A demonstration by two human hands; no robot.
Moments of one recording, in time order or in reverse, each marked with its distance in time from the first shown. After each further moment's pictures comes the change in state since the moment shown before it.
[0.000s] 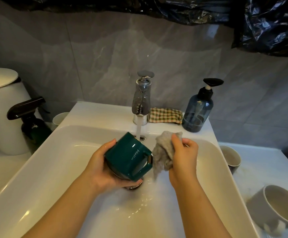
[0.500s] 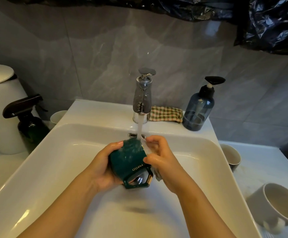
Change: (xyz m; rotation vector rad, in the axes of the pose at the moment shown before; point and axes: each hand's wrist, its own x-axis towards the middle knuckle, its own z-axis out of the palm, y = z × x) left_hand 0.013 0.000 -0.009 0.206 -0.072 0.126; right_hand -0.024 -0.008 0.004 -0.335 -0.704 0.065
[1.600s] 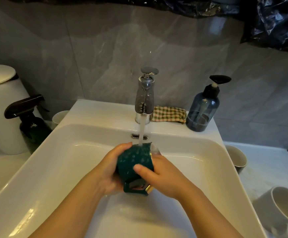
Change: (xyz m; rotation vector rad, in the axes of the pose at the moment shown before) left_hand -0.003 -0.001 0.017 0.209 0.123 -0.080; right_hand 0.003 0.015 -0.003 -0.723 -0.174 -0.228
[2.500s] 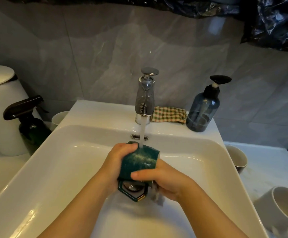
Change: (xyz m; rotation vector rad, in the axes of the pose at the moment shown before) left_hand 0.009 -0.002 0.004 0.127 0.094 0.340; right_hand 0.009 0.005 0.009 0.806 -0.146 0.230
